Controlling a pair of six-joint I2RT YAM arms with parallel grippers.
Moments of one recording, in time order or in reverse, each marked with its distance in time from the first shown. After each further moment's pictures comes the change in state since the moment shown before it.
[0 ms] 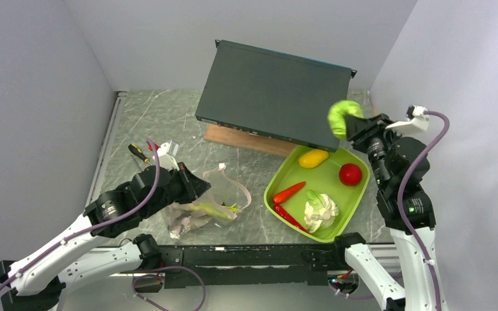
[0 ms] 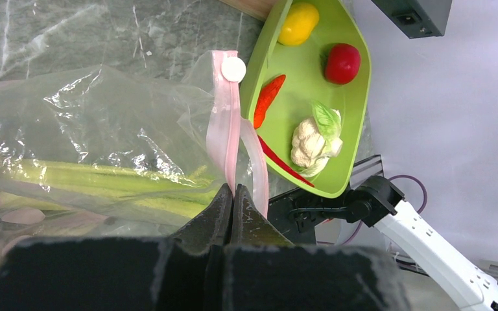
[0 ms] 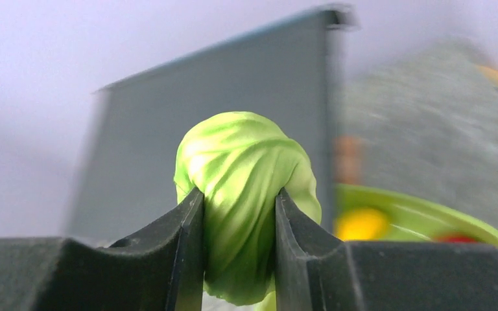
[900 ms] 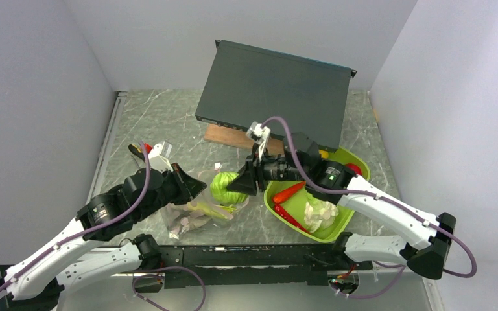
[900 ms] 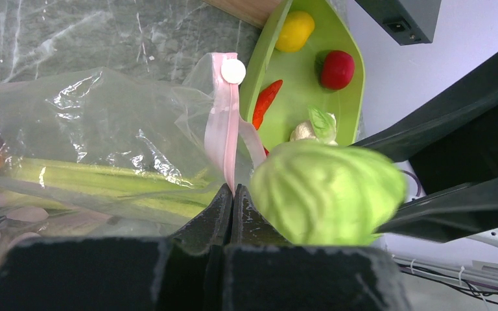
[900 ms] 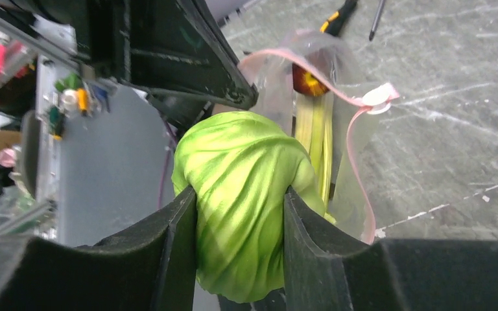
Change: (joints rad) left arm 0.000 -0.039 0.013 -0.033 -0.016 -0.008; right arm 0.785 0.408 -0.054 0.268 -0.689 -0.201
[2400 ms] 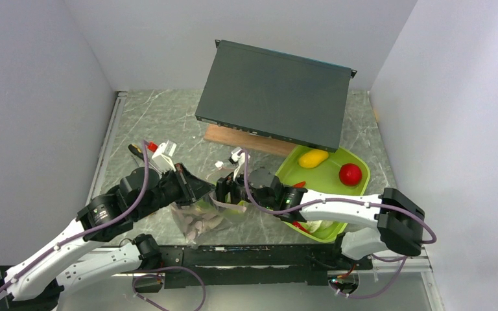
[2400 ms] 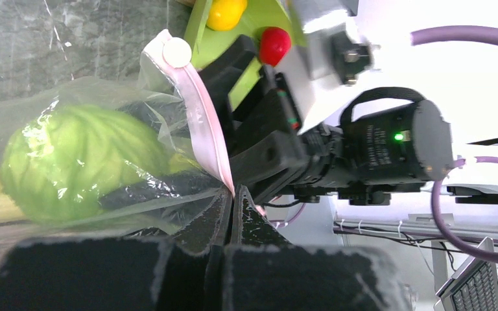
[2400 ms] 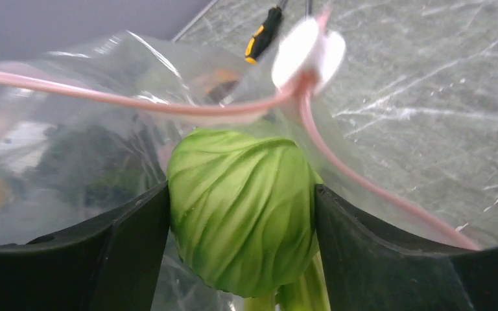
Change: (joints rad) left arm 0.000 -0.011 -0.016 0.121 0.158 -0.031; right arm 0.192 0.224 -0.320 0.609 0.465 0.118
